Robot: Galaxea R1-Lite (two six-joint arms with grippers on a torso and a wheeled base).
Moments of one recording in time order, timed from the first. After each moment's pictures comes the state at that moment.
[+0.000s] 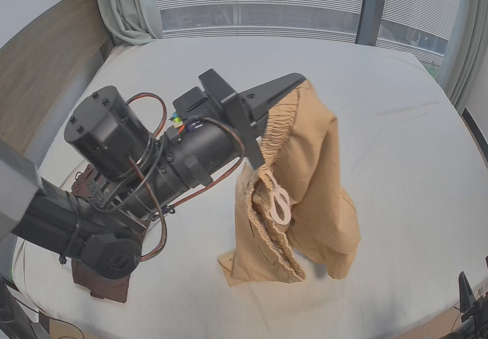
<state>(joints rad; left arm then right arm) -0.73 1.88 -0.90 -1.43 -0.37 -1.50 -0.01 0.02 -0.02 0.00 -0.03 0.01</state>
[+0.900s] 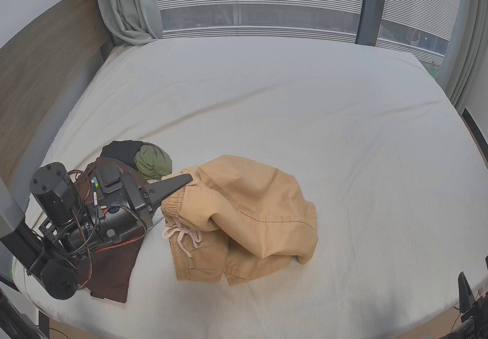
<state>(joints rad) -0.35 1.81 -0.33 -1.55 -0.57 -1.07 -0.01 0.02 -0.02 0.00 -0.03 0.00</state>
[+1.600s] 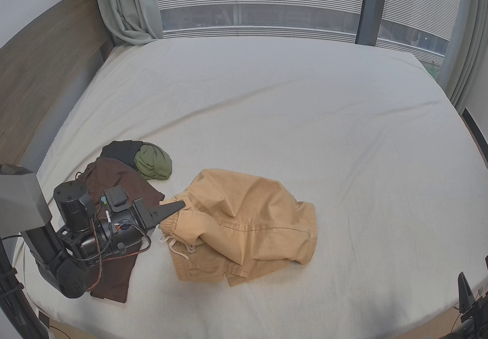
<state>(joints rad) -0.26 2.00 -0.30 -1.55 -0.56 -0.87 -0.01 0.02 -0.02 0.00 -0.03 0.00</state>
